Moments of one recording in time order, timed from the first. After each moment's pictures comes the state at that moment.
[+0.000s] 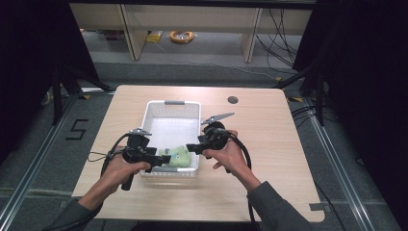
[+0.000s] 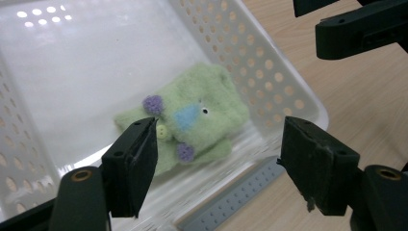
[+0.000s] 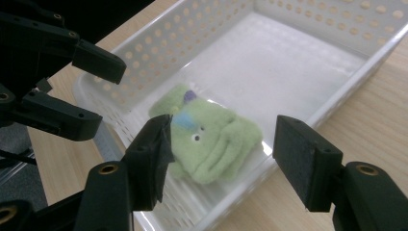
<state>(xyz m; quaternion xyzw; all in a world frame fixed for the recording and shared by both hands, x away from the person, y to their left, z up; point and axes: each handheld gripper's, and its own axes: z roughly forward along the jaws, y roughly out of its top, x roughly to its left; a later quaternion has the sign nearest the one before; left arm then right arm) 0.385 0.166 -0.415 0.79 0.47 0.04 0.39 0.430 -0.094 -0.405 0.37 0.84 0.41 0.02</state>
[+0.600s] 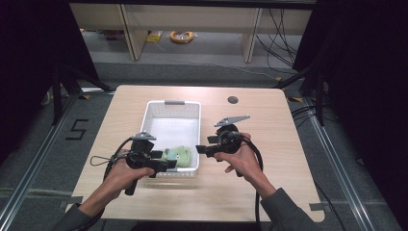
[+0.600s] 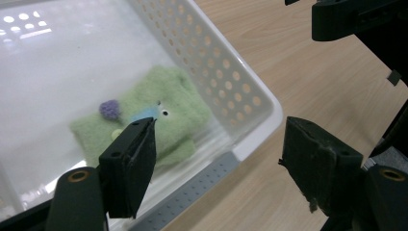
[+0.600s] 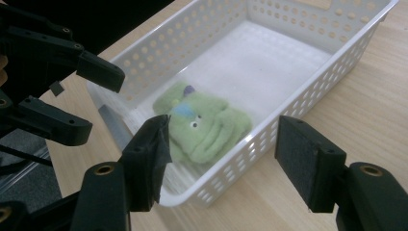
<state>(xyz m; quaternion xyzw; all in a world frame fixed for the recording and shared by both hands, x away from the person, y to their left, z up) 0.368 0.151 -0.410 0.80 0.44 0.03 0.41 0.413 -0.126 -0.395 0.37 0.82 0.43 0.02</state>
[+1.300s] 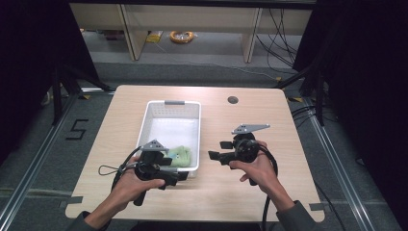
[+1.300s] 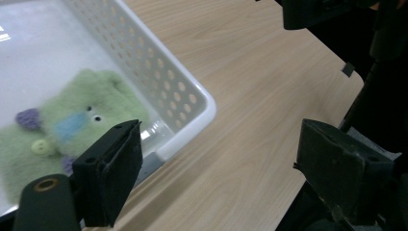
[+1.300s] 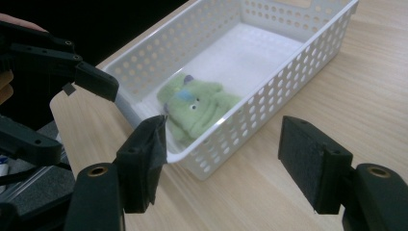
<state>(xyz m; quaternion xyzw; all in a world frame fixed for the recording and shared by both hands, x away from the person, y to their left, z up) 0.340 0.122 -0.409 0.80 0.40 0.02 0.45 0.386 -0.164 -0.394 0.38 0.80 0.45 0.01</state>
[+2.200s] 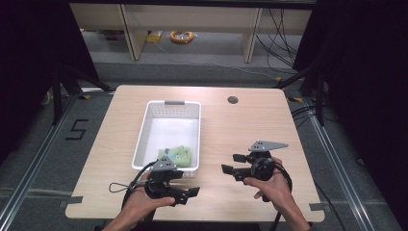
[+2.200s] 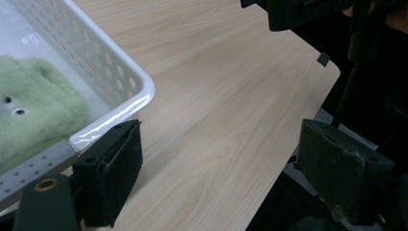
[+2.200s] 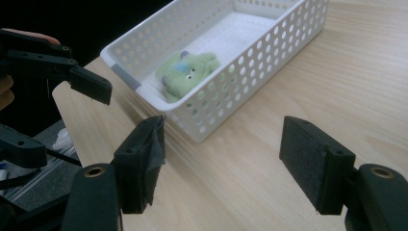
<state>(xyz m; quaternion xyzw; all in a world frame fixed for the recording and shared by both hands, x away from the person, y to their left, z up) 0.306 0.096 -0.430 0.80 0.37 0.02 0.47 0.350 -0.203 -0.417 0.38 0.79 0.48 0.02</state>
